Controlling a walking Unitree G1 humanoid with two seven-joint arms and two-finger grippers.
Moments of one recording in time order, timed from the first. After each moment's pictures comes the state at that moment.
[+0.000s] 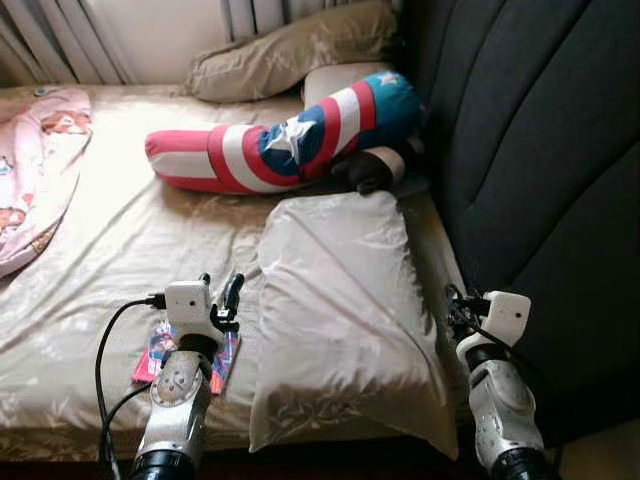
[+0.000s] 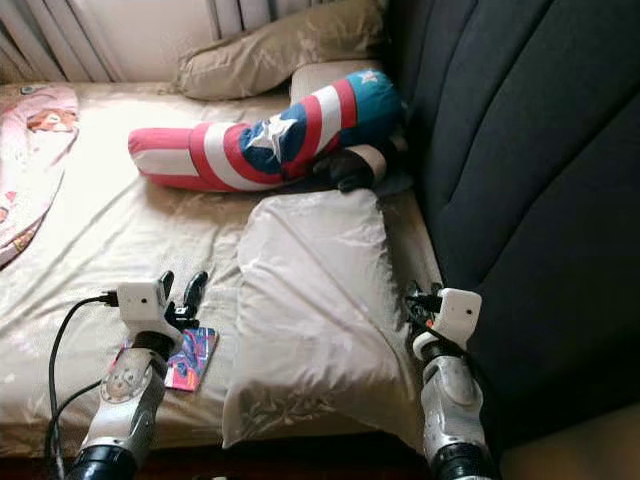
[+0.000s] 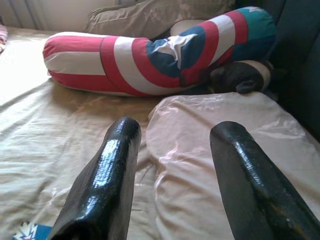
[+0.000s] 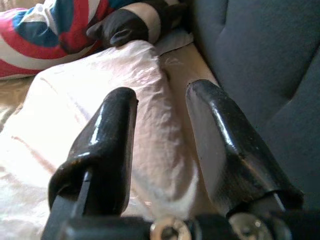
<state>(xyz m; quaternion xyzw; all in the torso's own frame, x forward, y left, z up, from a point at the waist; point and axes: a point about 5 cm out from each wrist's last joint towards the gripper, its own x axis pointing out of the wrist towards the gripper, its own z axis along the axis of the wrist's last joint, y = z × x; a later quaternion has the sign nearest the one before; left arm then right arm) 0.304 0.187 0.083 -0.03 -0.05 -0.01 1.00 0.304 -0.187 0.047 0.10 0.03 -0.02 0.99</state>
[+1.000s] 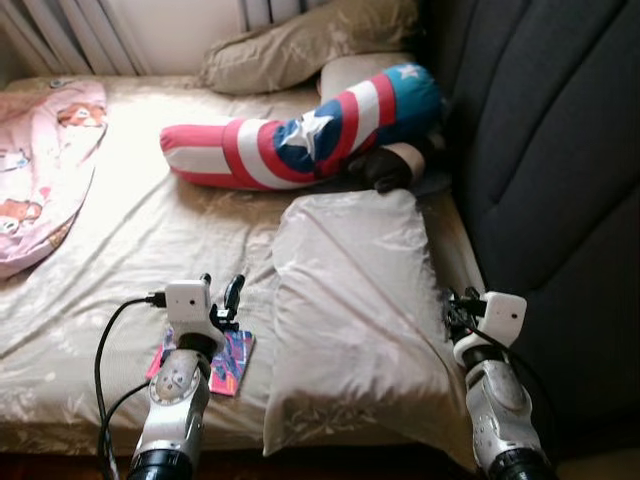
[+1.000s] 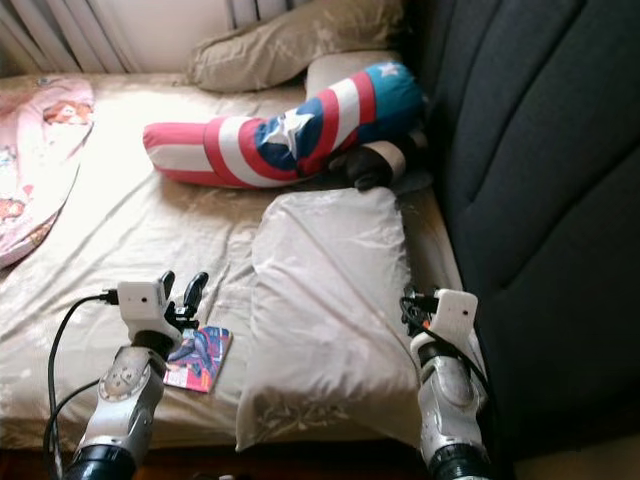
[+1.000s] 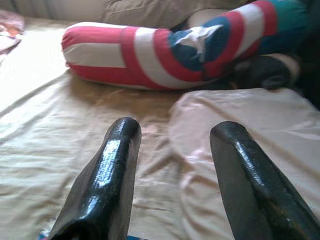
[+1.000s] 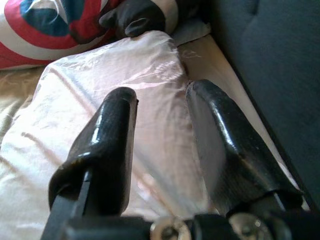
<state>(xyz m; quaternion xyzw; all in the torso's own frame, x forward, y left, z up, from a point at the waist) 0.303 0.190 0.082 -0.02 -0.04 -0.02 1.00 0.306 -0.188 0.046 0.09 0.04 -0.03 0.99</state>
